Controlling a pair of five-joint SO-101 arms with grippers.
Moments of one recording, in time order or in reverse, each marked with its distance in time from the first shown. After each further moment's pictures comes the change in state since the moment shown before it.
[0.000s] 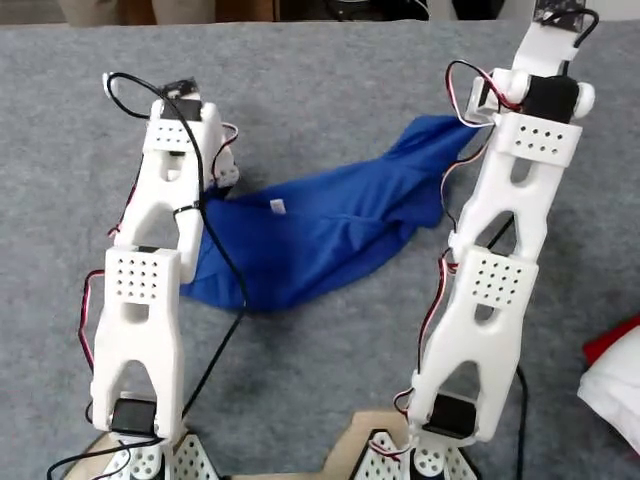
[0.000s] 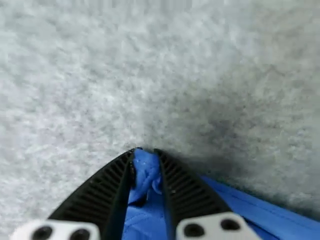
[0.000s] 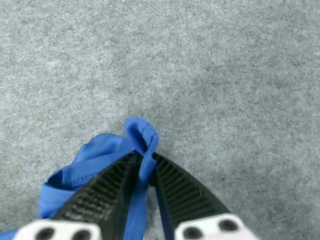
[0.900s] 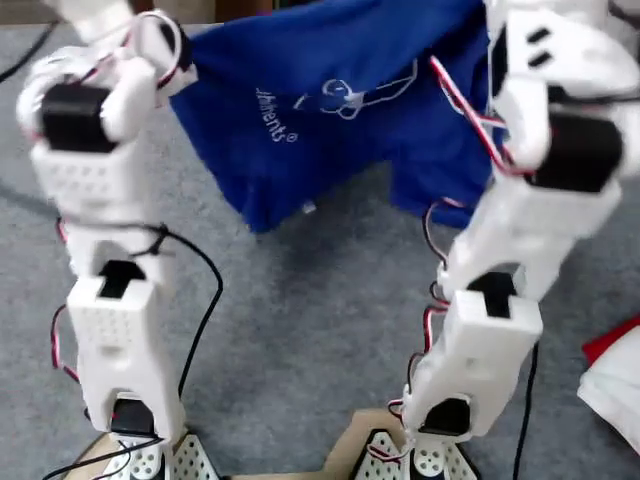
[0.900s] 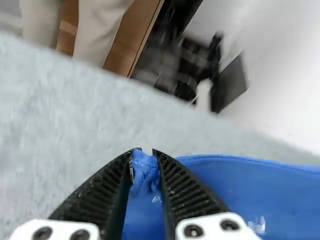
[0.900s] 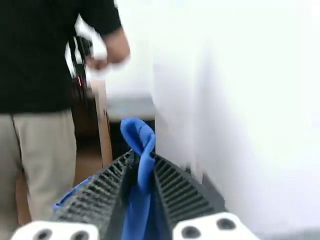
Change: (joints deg) left arm -0.3 -29.8 -37.3 9.1 0.0; right arm -8.4 -34.7 -1.3 -29.5 0.0
